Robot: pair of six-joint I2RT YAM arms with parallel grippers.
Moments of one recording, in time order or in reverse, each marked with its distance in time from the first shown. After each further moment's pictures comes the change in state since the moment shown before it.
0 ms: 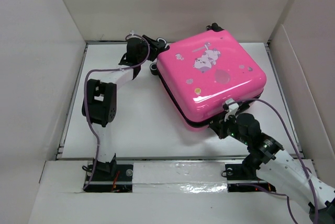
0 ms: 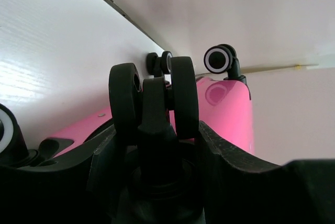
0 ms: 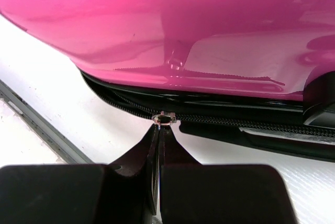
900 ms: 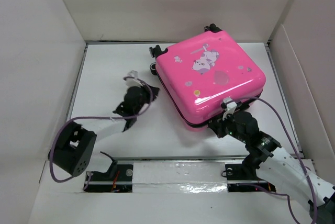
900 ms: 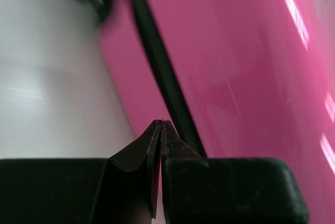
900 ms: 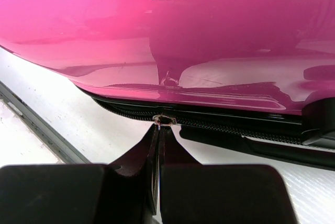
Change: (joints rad) left arm -0.179 -0.654 -0.906 0.235 -0.352 0.295; right arm 0.000 0.059 0.003 0.040 0.016 0.003
